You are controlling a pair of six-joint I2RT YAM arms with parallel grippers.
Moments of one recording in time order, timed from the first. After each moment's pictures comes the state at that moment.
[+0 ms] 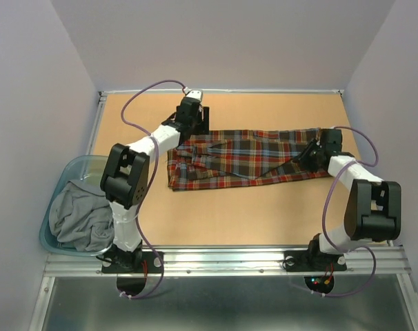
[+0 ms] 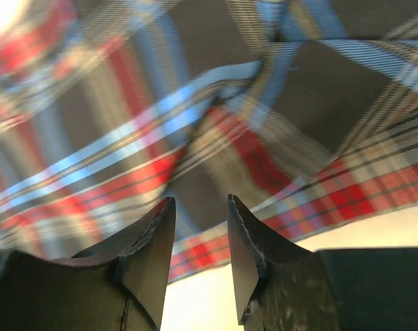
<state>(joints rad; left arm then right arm) -0.49 1.89 1.40 -0.11 -0.16 -0.26 -0.11 1.46 0.84 -0.24 -0.13 0.60</state>
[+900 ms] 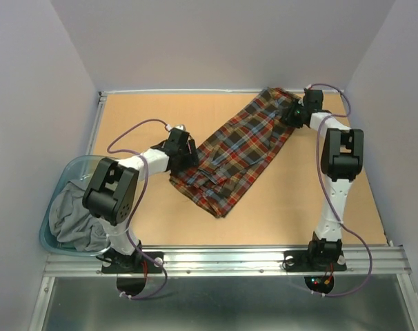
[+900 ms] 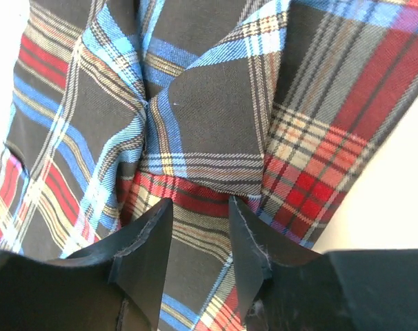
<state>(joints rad) -0.43 1.80 1.07 -0.20 -0.09 -0.57 -0.07 2.24 1.66 -0.16 -0.18 0.42</state>
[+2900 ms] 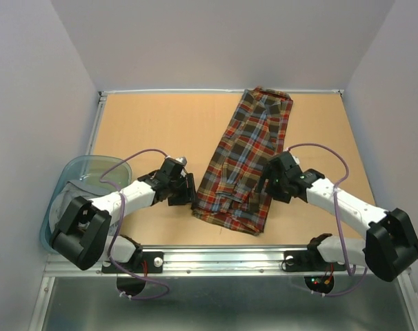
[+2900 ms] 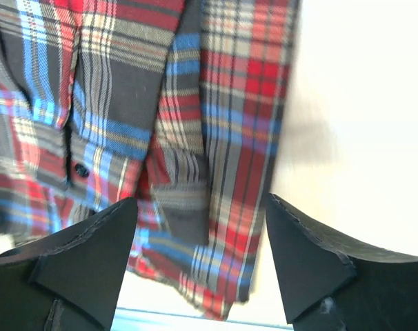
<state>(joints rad) -0.57 1.33 0.61 -0.29 0.14 -0.65 0.54 1.24 0.72 -0.54 0.12 0.85</state>
